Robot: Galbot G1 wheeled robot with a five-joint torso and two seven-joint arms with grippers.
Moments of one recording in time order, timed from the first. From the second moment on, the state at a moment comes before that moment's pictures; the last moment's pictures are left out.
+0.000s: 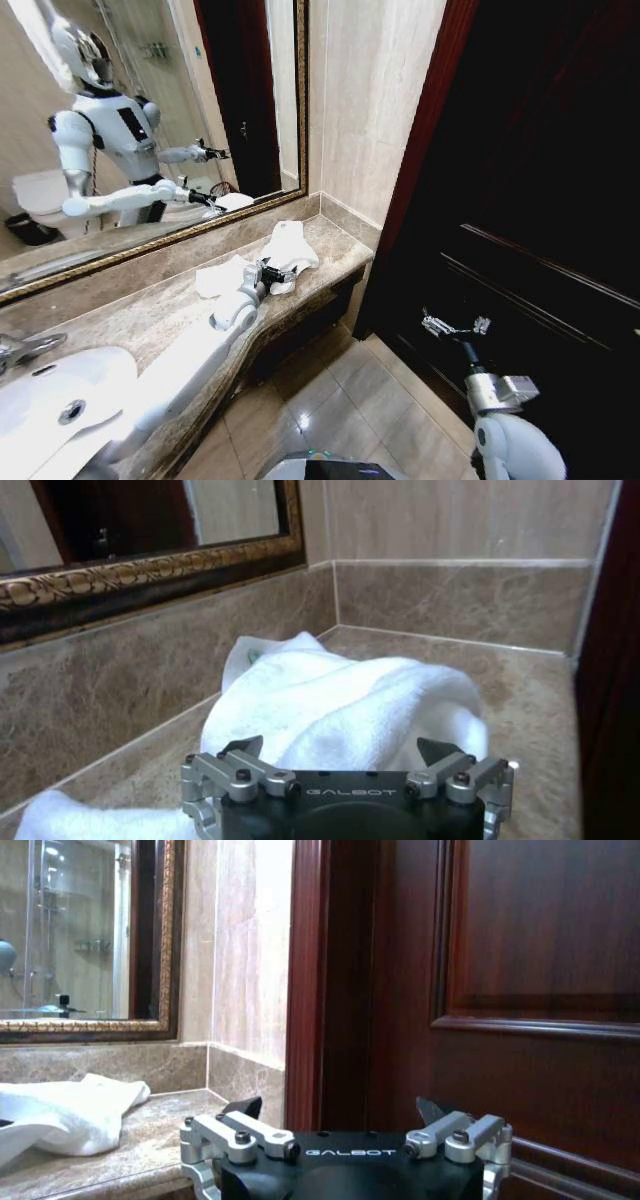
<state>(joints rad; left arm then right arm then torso) 0.73 -0.97 0.01 -1.71 -0.63 0.42 -0.24 -1.60 1.57 0.86 2.23 0.15 -0.04 -0.28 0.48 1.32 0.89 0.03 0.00</state>
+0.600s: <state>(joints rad) 0.66 -1.00 0.06 -1.64 -0.63 0.37 -0.21 -1.59 1.57 0.86 2.22 0.14 -0.03 -0.28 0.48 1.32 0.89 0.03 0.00</state>
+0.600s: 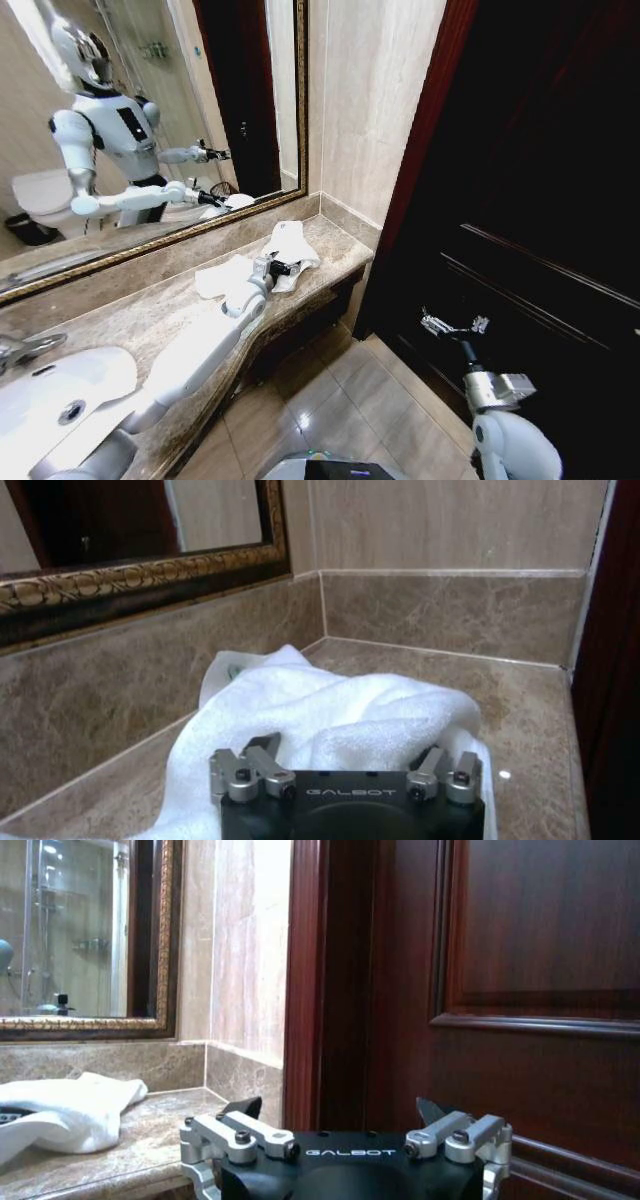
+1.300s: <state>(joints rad) 0.69 -0.99 0.04 -1.65 -0.62 0.36 -0.21 -1.59 1.58 0.86 2.23 0.14 -0.03 -0.28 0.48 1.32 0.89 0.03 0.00</state>
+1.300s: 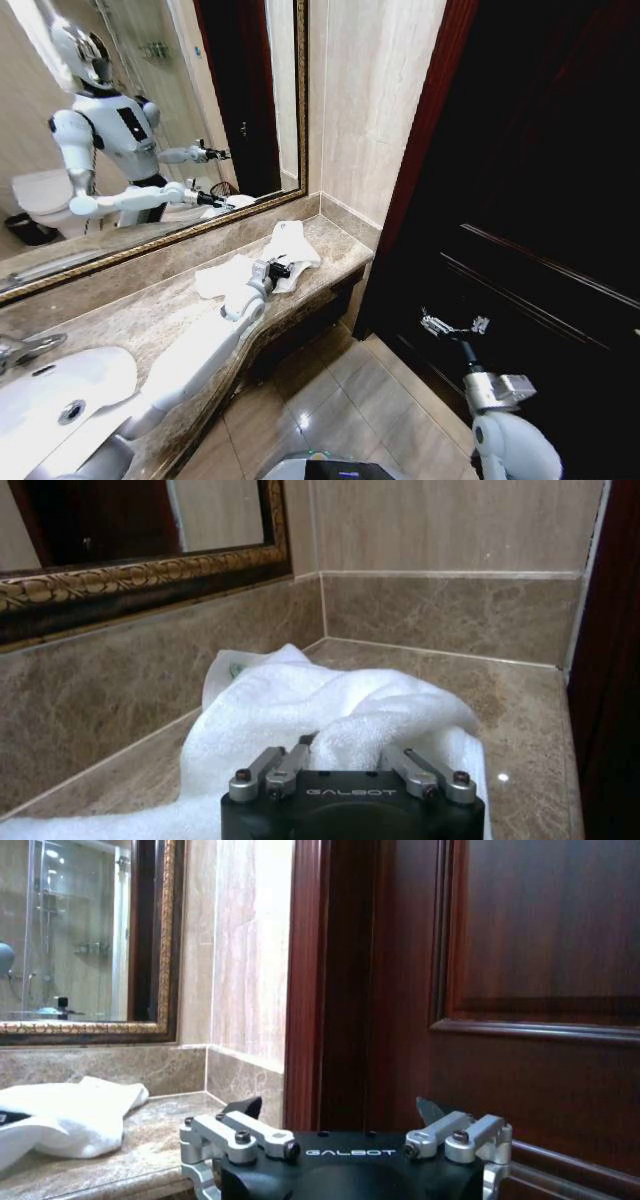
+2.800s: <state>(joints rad) 0.74 -0.94 0.01 -1.70 -0.62 0.31 -0.23 -1.61 1.59 0.84 2.25 0.13 -0.05 -0.28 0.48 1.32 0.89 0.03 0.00</state>
